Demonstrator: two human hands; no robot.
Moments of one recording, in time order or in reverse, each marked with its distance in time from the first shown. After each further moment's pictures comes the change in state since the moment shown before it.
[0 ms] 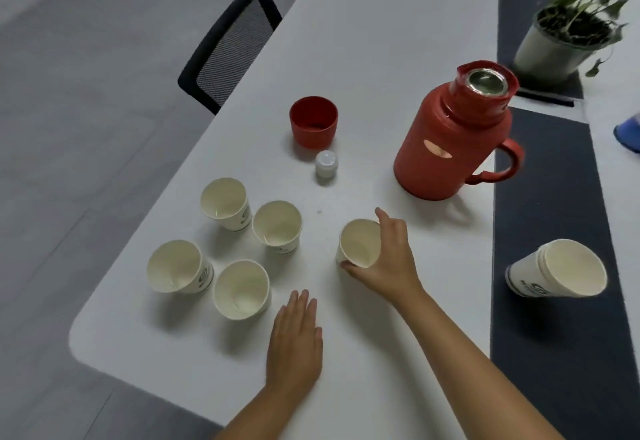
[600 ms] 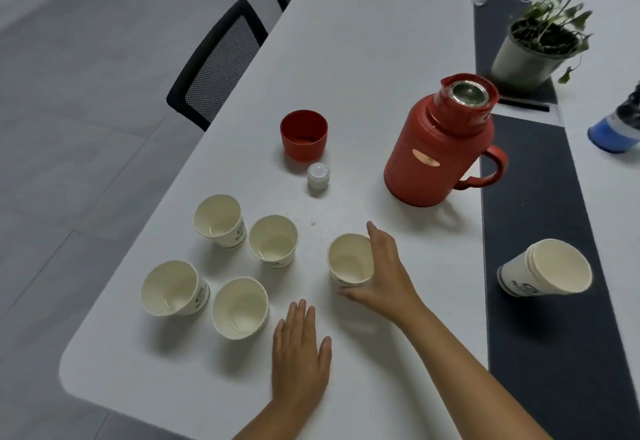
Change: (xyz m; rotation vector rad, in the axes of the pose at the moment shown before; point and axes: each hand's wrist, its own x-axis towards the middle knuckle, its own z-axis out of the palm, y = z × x) left_hand 0.011 0.003 0.002 -0.058 0.167 -0.041; right_hand -0.010 0.001 -0.001 0.011 -0.121 0.001
